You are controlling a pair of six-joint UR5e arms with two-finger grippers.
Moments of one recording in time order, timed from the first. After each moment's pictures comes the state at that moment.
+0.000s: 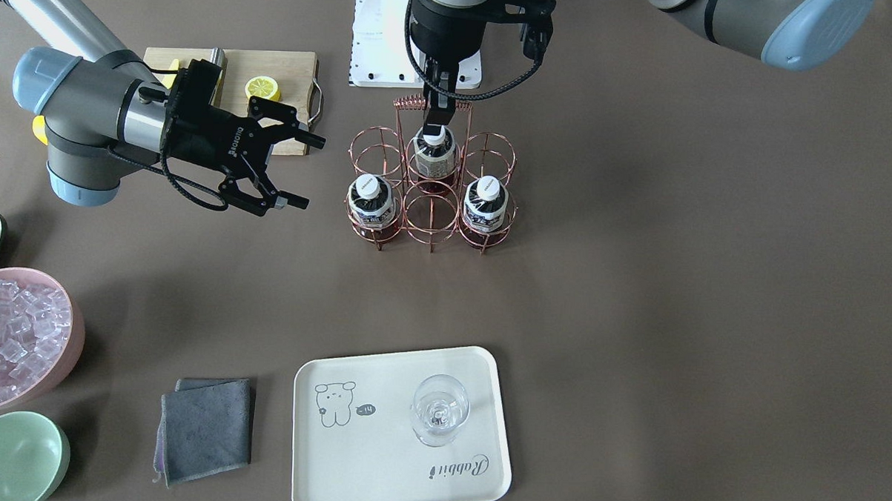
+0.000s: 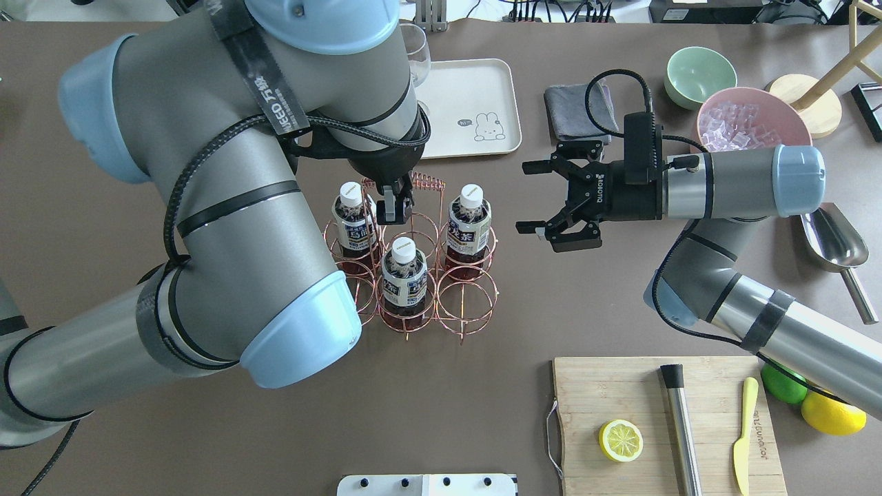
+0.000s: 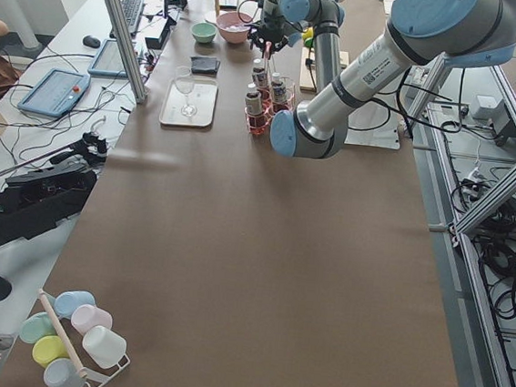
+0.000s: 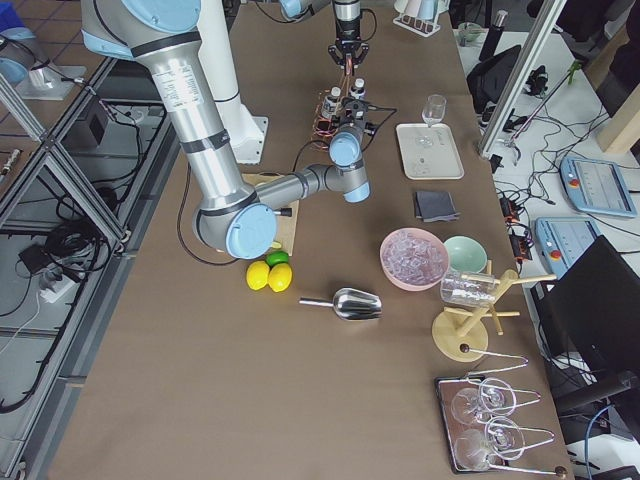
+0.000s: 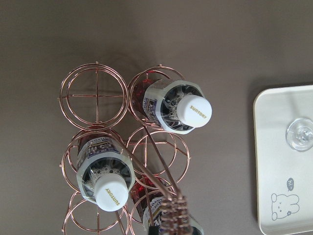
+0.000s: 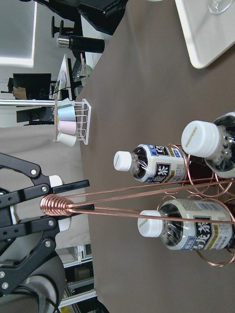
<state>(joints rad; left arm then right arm) -0.64 -2.55 -1.87 -1.13 -1.94 -2.72 0.74 -1.15 1.41 0.18 2.11 0.41</state>
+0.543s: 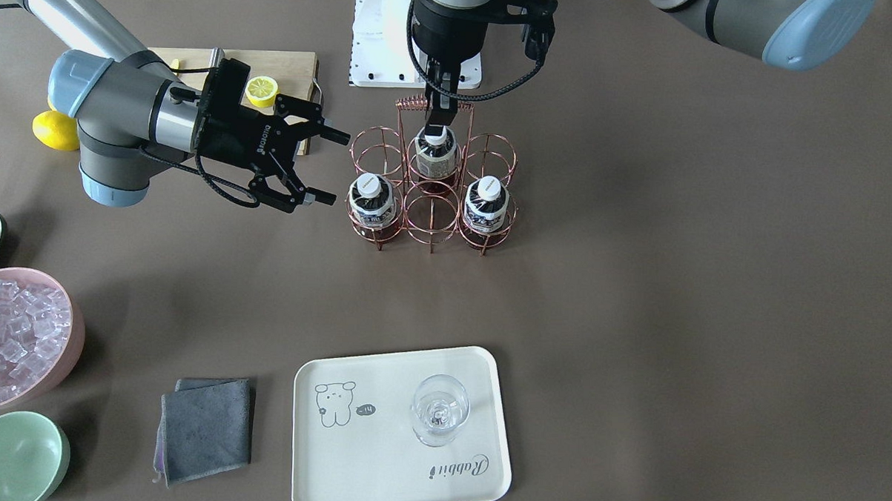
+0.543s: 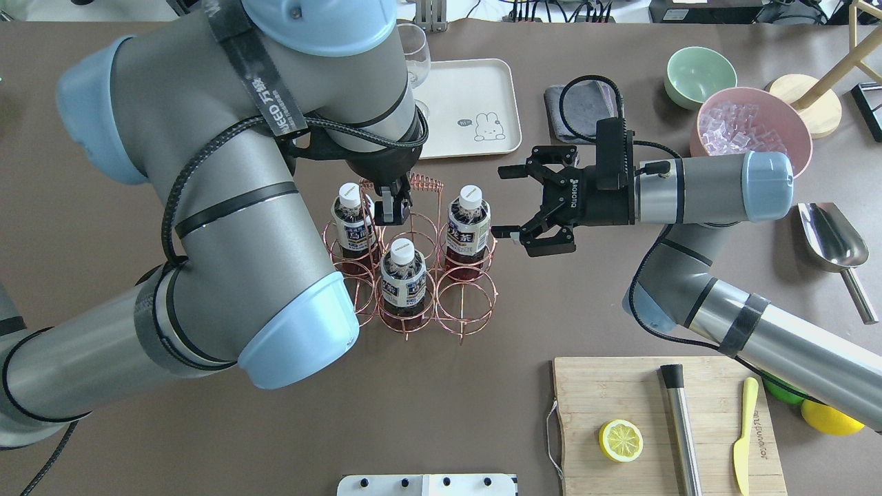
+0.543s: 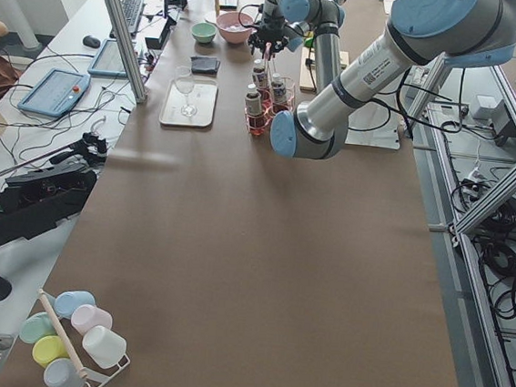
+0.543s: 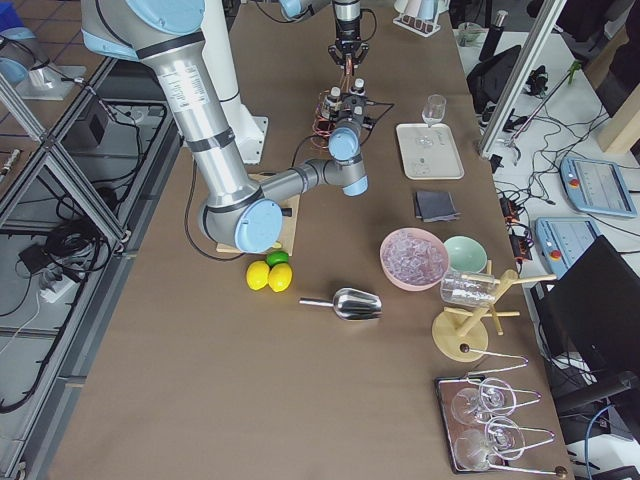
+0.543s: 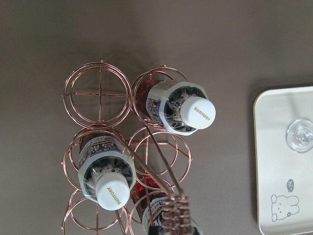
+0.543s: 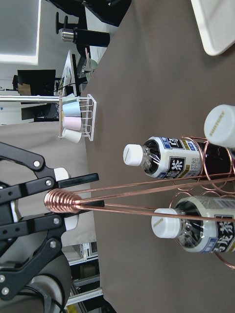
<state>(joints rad) -0.64 -2.55 -1.87 -1.13 -1.94 -2.72 0.70 -1.11 1.39 0.18 2.08 0.41</state>
